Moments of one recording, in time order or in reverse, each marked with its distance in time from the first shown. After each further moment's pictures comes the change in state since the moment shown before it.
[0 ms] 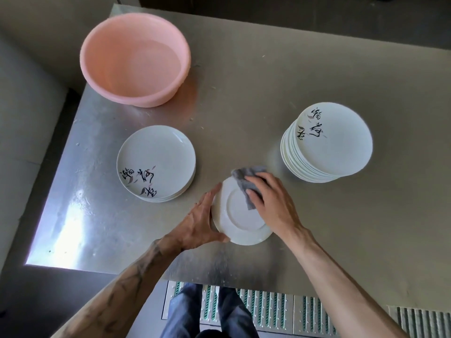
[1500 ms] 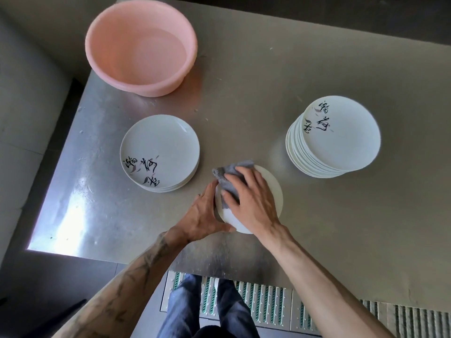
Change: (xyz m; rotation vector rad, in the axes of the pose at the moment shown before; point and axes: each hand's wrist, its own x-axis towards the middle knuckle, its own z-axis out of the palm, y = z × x) left_hand 0.004 0.003 0.010 -0.071 0.095 -0.047; right_hand 0.002 -0.047 0.031 -0.098 0.075 -0.116
